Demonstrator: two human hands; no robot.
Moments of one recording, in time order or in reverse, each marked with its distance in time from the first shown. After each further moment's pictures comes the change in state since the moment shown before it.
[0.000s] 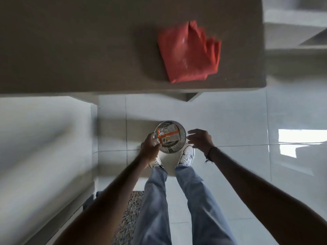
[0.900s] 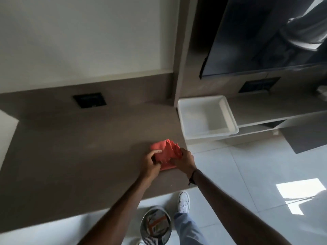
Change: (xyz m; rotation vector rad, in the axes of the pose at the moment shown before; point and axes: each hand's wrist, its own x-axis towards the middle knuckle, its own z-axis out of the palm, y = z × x) left_hand -0.017 0.355 -0.015 0.024 0.220 0.549; right_hand -0.040 -0.243 -0.214 0.049 0.242 -0.306
